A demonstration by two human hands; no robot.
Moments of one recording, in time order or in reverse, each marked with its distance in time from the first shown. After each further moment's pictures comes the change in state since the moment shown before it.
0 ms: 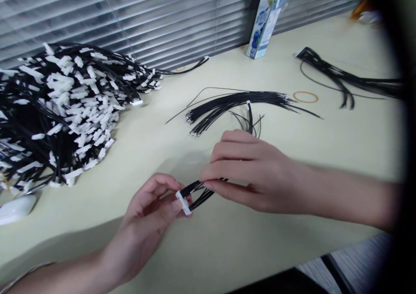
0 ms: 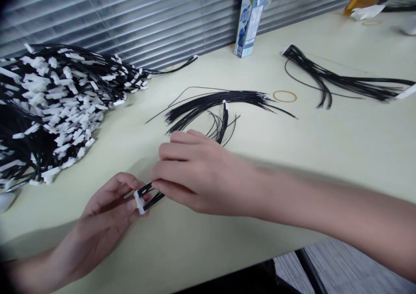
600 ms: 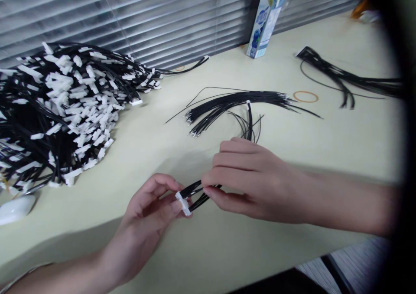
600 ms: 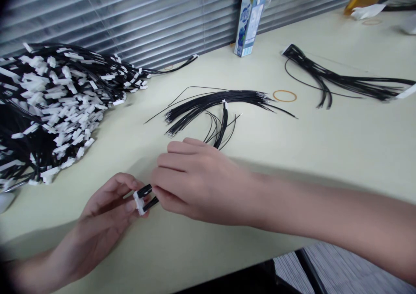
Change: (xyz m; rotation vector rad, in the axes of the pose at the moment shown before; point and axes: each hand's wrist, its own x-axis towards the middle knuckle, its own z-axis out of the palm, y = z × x) left_hand 0.000 0.000 0.000 -0.003 -0.015 0.005; right_hand -0.002 -0.009 0.005 -0.103 0.011 -0.005
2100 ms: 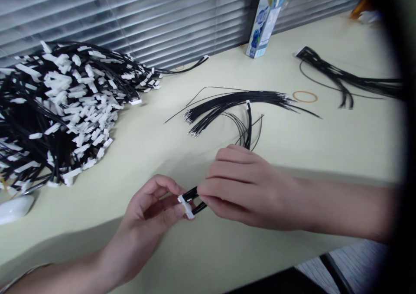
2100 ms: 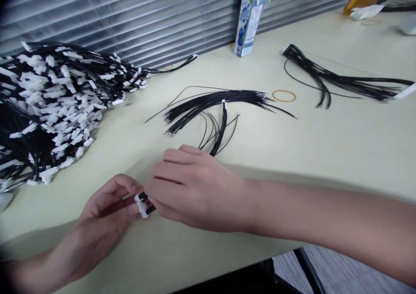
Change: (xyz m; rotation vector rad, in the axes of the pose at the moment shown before) left_hand 0.002 -0.002 0.000 0.036 -0.015 -0.002; right_hand -0.002 -0.004 0.004 0.021 0.000 -0.048
